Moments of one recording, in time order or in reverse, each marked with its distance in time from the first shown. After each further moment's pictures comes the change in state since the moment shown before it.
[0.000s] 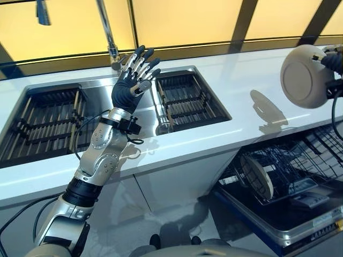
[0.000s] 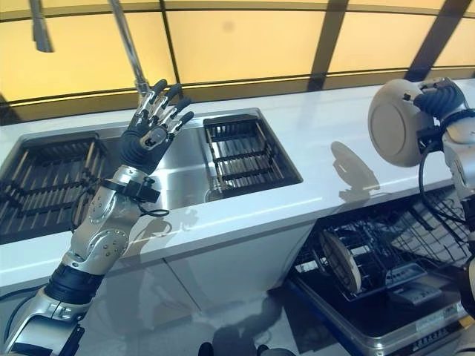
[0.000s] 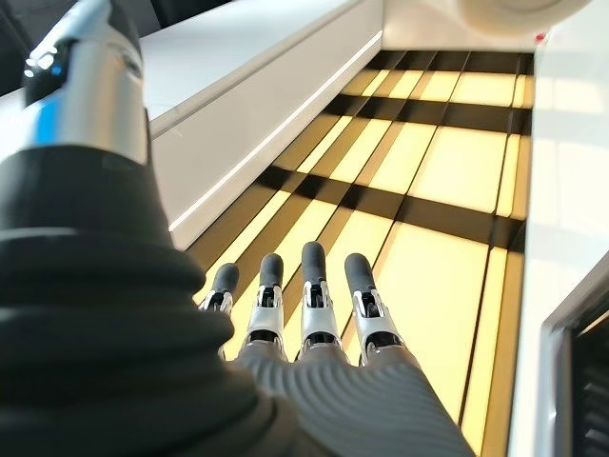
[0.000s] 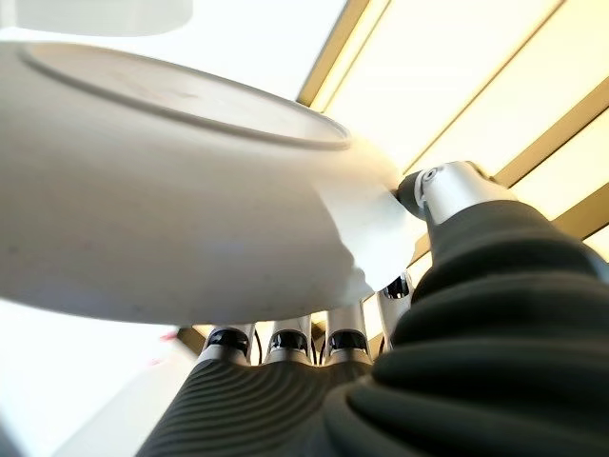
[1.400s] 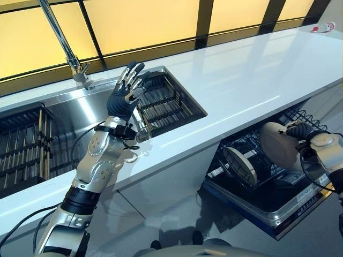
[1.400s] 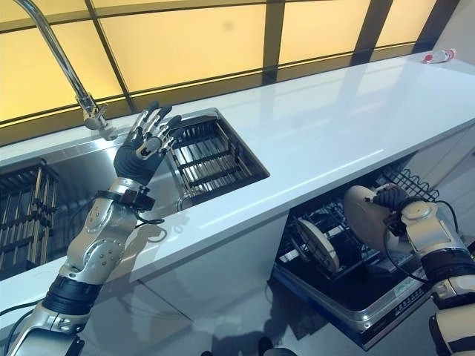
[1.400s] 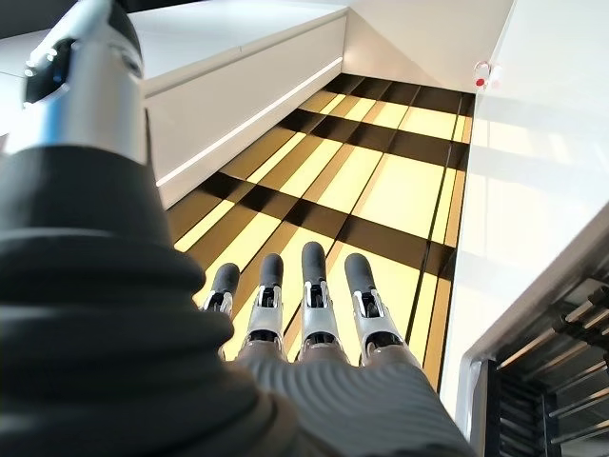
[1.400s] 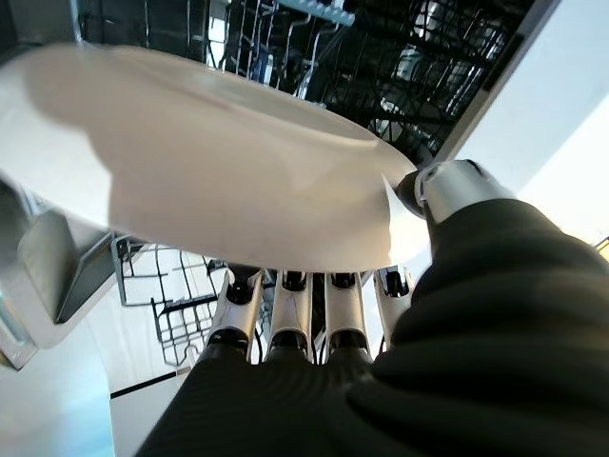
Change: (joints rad) left arm 0.075 -0.030 0.056 0.005 0.010 0.058 0.034; right arm 0.326 0.200 0.023 0.055 -0.323 0.055 0.183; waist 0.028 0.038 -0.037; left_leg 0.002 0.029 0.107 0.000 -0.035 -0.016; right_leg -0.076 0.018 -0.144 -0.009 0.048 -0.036
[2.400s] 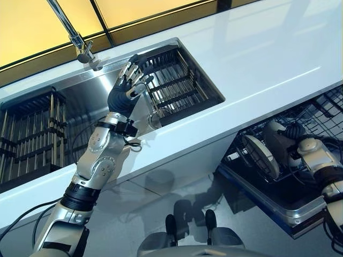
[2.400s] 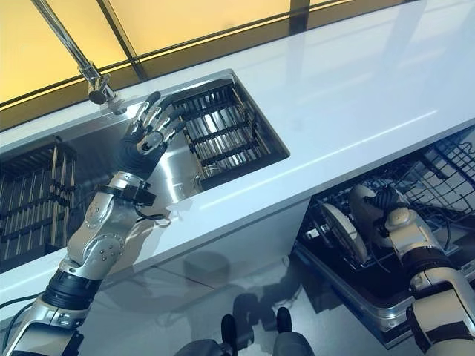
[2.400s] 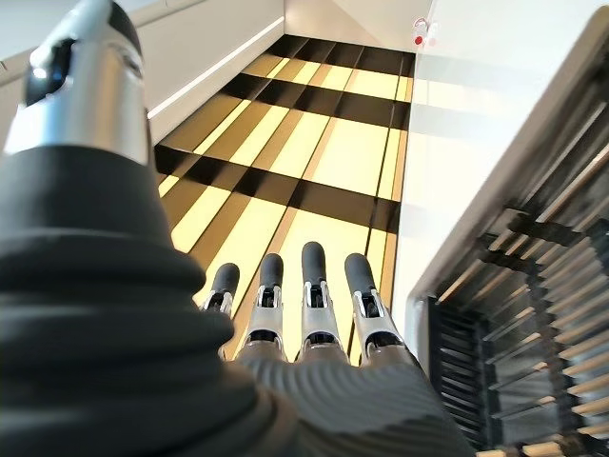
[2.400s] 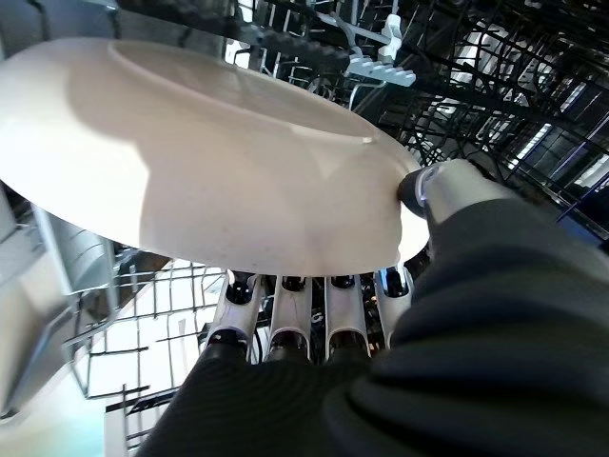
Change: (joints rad) left arm -0.063 0.018 -0.022 -0.003 0.000 -0.037 0.000; right arm -0.124 0.094 0.107 0.245 -0.048 -0.157 -0.250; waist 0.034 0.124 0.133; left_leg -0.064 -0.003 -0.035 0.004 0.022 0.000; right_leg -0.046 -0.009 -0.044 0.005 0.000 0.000
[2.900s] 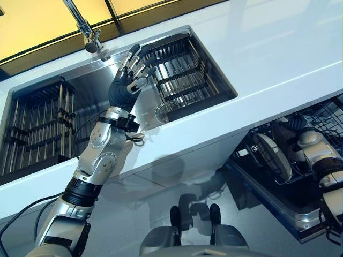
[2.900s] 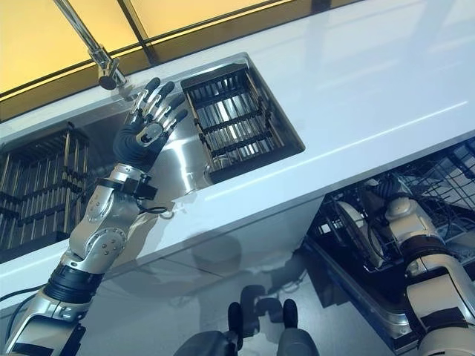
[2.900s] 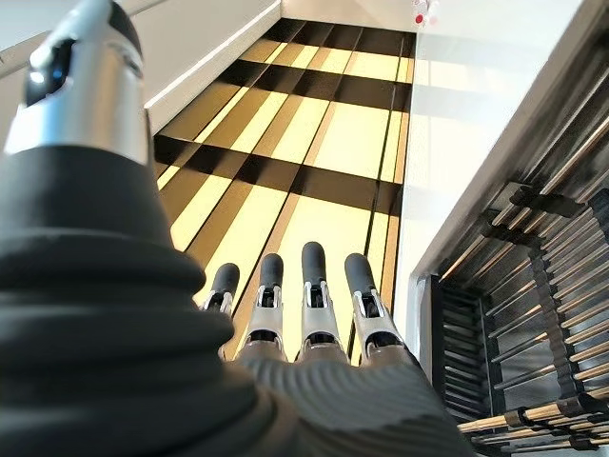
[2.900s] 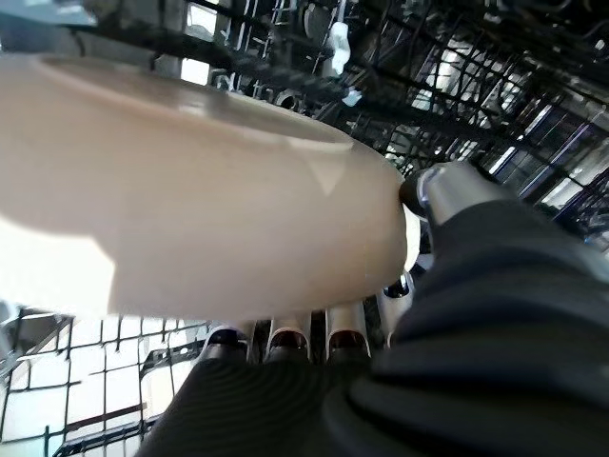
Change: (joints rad) left arm -0.025 0.004 -0.019 -0.009 0.000 -0.015 0.003; right arm -0.066 0.020 0.008 0.124 -0.001 -0.079 -0.026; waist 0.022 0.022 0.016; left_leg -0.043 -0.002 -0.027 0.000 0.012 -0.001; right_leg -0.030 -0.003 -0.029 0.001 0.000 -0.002
